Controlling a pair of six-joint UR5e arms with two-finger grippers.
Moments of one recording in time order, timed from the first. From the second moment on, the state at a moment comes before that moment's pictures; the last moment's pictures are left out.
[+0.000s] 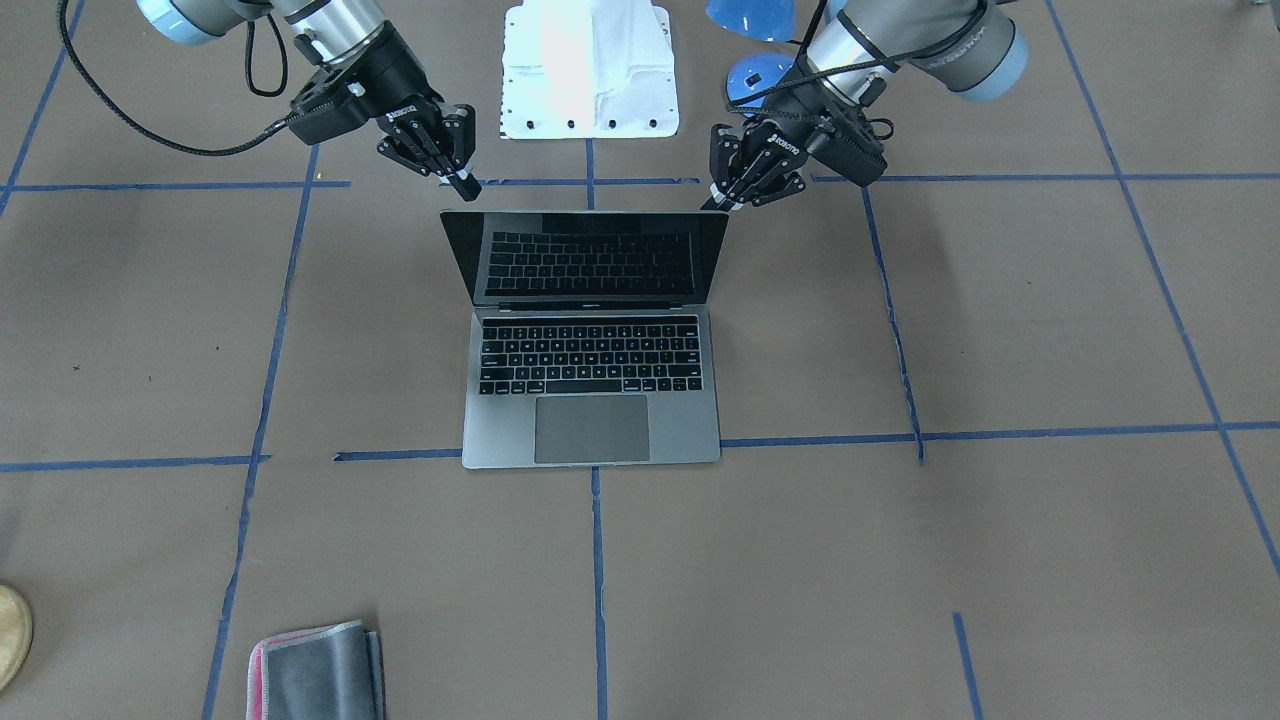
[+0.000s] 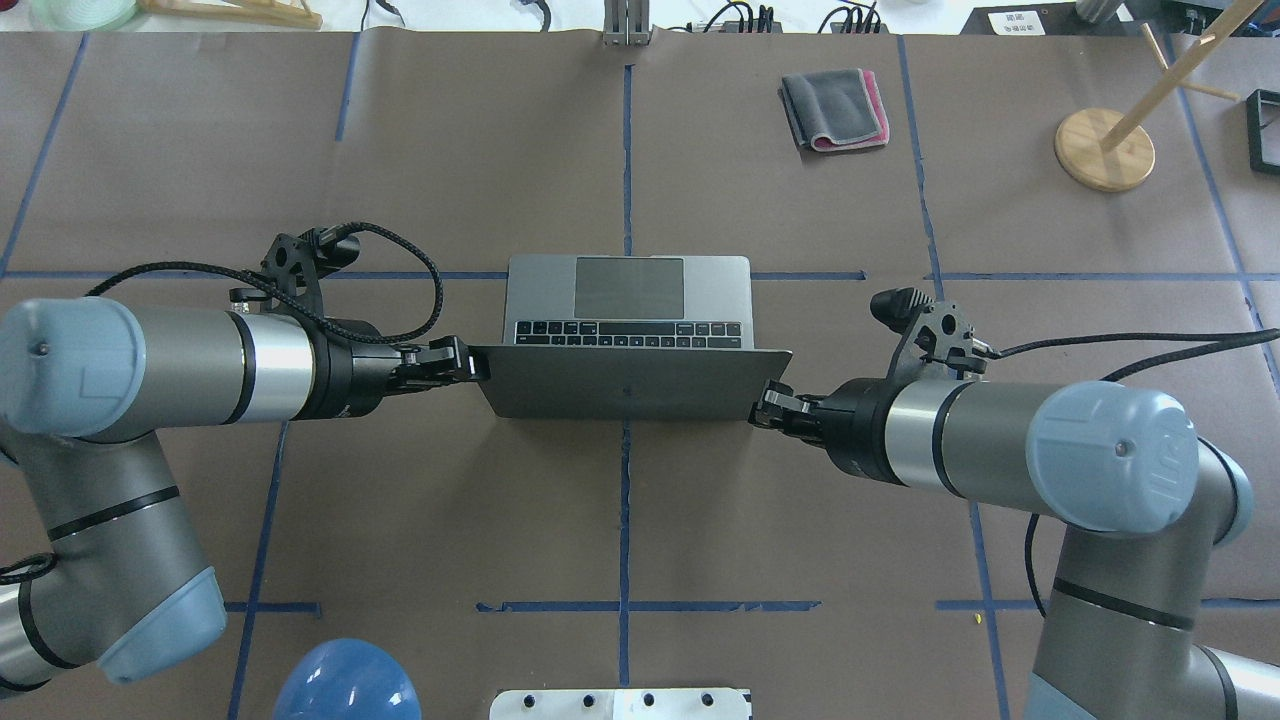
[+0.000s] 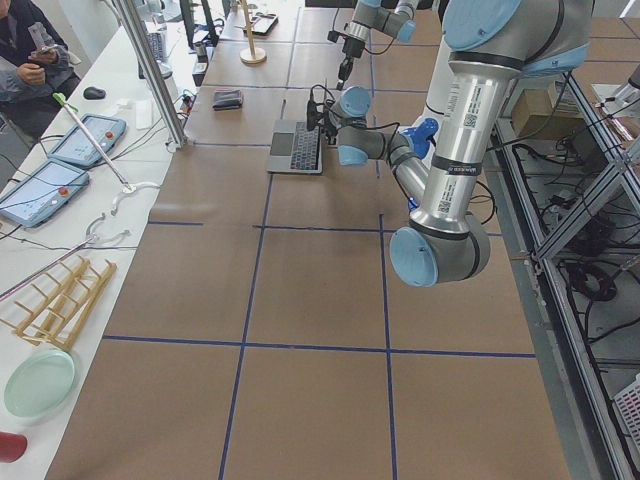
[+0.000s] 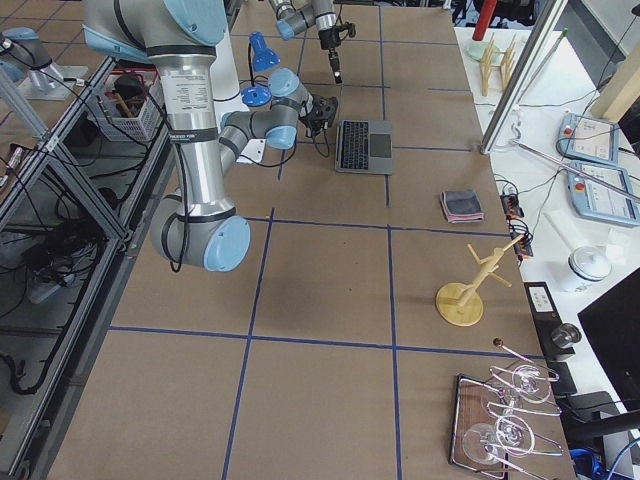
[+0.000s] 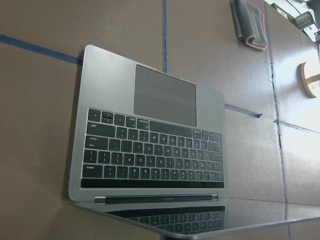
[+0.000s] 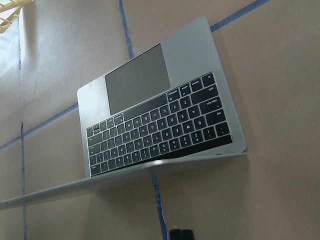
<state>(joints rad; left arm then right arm) -0.55 -1.84 -1.96 -2.35 -1.81 -1.50 0.42 -1.34 2.12 -1.08 1.63 1.68</state>
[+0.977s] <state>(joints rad) -0.57 -1.89 -1.91 -2.30 -1.81 -1.50 0.53 -1.19 1.98 -1.20 1.67 1.68</state>
